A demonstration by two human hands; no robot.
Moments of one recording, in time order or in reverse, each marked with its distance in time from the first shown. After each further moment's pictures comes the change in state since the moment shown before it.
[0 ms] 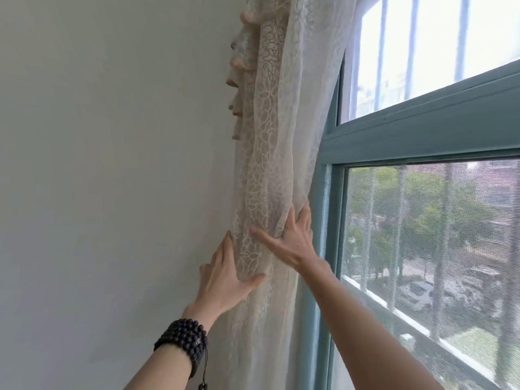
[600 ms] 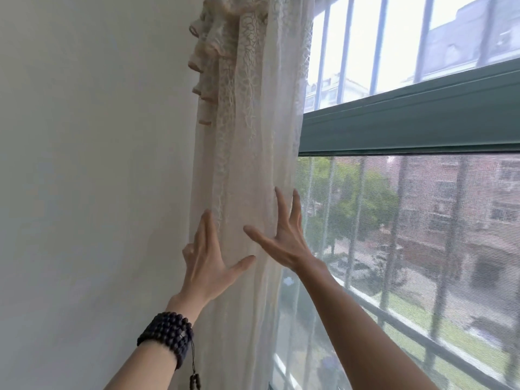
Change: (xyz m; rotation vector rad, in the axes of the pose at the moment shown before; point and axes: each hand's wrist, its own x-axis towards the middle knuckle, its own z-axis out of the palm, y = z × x) left_hand -0.072 0.066 -0.016 -0.259 0.111 0.186; right_hand -0.109 -0.010 -0.081 -0.083 0.082 0.015
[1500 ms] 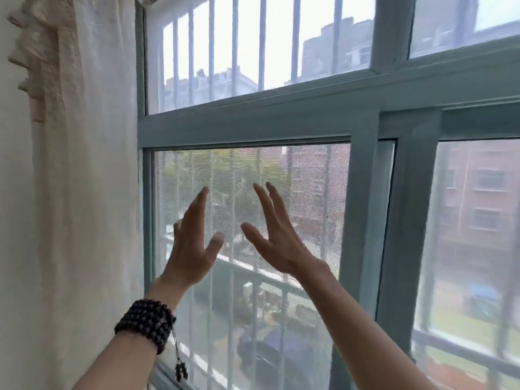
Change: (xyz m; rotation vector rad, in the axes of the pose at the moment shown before) left_hand -0.120 0.291 0.009 -0.496 -0.136 0.428; right_hand -0.247 -0.016 -0.298 -0.295 0.143 -0.031
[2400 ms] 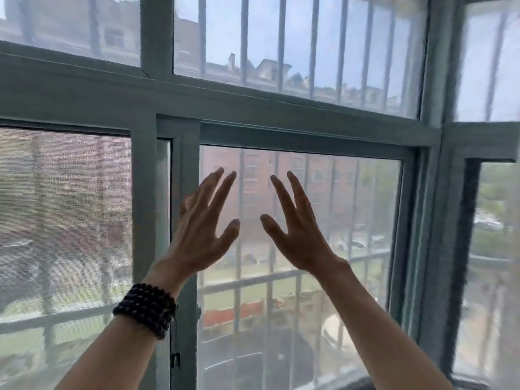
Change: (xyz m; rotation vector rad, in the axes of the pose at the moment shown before) left_hand 0.014 0.259 0.142 -0.656 -0.213 0.666; right_hand -0.209 -0.111 -0.257 -0.981 0.355 0.538
